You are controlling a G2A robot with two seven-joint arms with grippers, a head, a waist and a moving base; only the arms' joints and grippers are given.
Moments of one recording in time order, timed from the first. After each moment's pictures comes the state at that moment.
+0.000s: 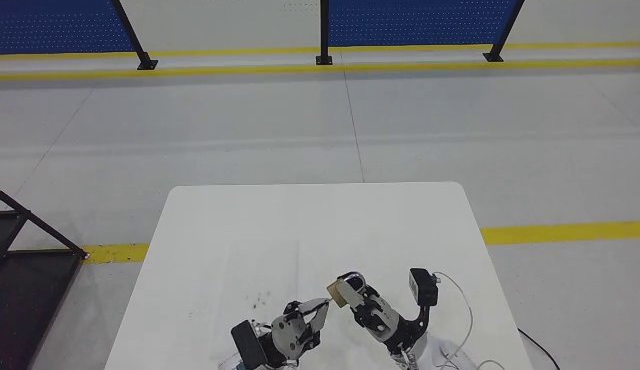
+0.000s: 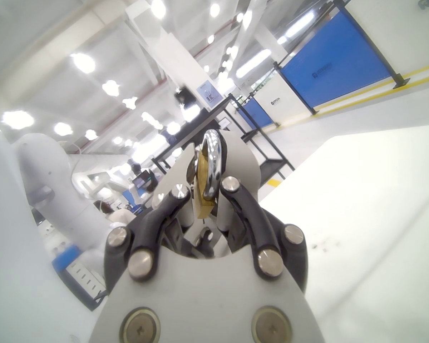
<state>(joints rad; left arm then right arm) 1.75 -1.24 -1.00 -1.48 1.70 -0.30 1.26 -1.83 -1.21 1.08 -1.75 -0.54 -0.88 -0.15</state>
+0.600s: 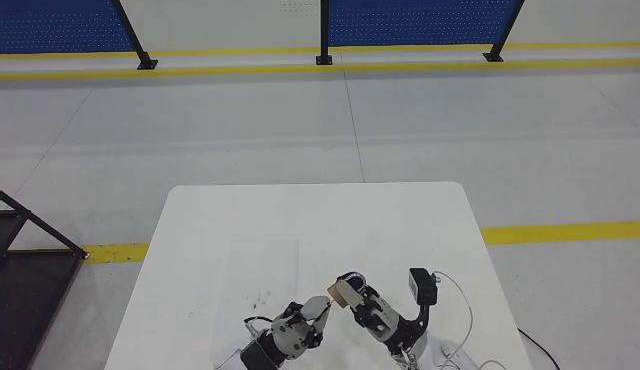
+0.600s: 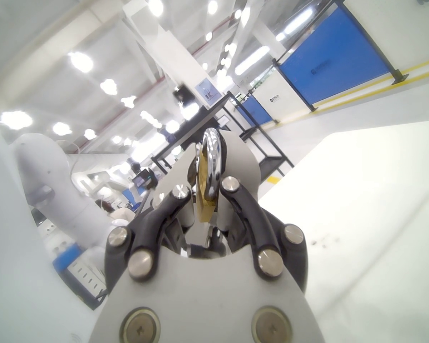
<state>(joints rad) 1.73 -1.23 -1.00 -1.47 1.85 -0.02 1.27 -1.83 -1.20 1.08 -1.75 -0.53 -0.87 -0.13</state>
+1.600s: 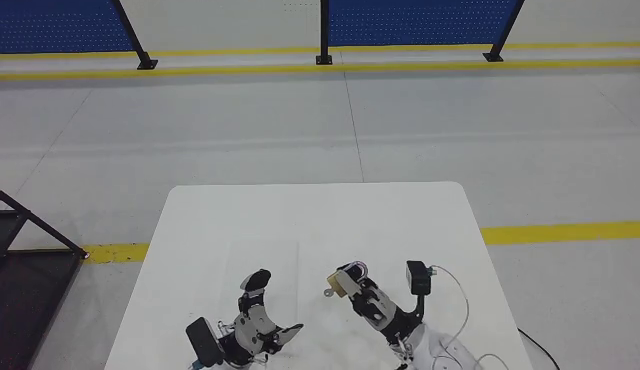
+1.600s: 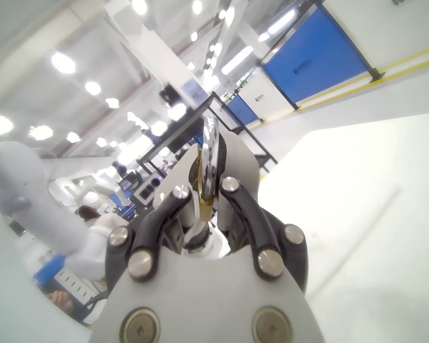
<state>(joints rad) 1.86 -1.16 -1.17 -1.54 1.55 -0.43 1.28 -1.77 -1.21 1.06 -1.70 -0.54 -0.78 -0.11</state>
